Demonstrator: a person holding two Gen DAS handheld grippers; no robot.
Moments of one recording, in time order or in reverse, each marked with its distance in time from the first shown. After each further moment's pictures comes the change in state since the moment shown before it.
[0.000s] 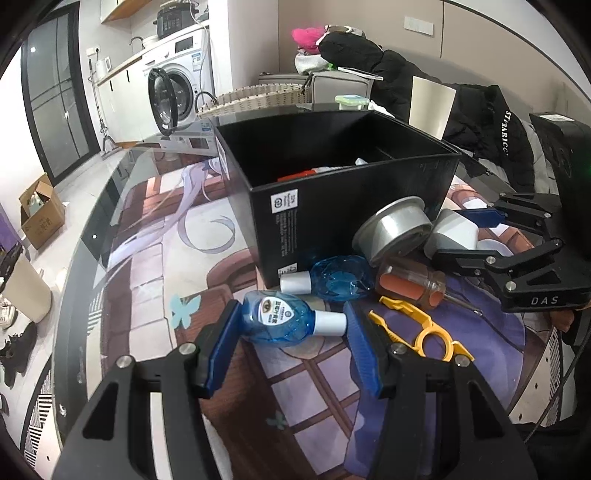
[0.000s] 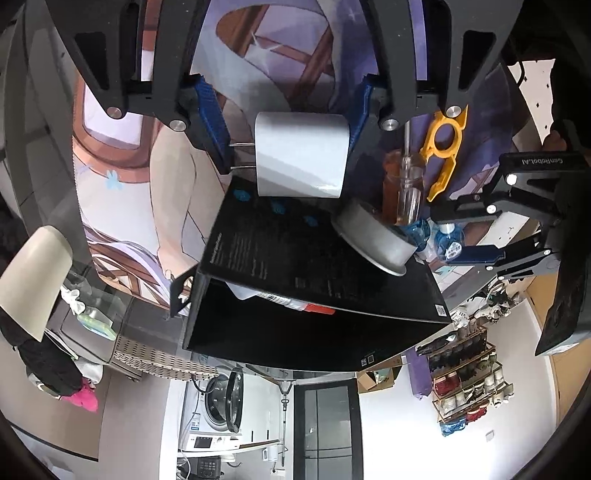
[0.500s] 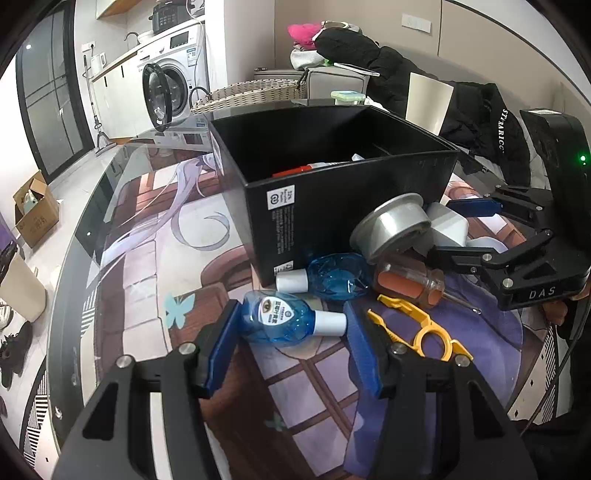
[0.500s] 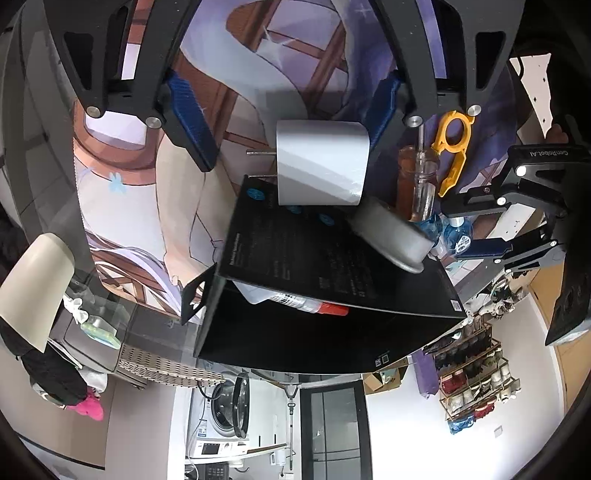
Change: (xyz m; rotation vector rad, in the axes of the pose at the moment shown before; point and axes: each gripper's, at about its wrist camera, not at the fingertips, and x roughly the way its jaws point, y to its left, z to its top) left arm 0.004 0.002 0.001 -0.005 0.028 -0.029; right arm 0.011 -0.012 0.007 0.031 0.022 0.000
